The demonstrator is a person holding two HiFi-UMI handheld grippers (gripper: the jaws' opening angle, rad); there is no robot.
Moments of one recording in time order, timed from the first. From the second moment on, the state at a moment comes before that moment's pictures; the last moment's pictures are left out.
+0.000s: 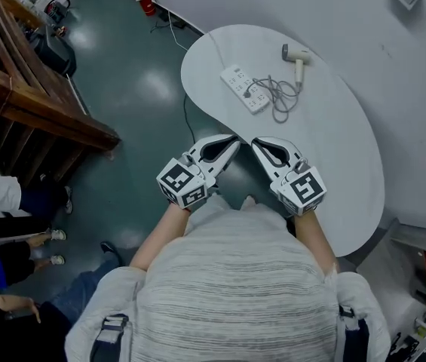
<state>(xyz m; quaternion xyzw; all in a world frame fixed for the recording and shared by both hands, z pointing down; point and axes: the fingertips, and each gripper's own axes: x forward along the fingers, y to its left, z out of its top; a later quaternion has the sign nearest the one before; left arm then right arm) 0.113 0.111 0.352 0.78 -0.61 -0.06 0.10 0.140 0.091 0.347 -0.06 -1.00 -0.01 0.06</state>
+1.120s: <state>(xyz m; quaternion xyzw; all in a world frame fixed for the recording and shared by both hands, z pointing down) -0.057 -0.059 0.439 0.93 -0.33 0.15 0.08 -0.008 -0.061 0.414 0.19 -0.97 0.10 0.10</state>
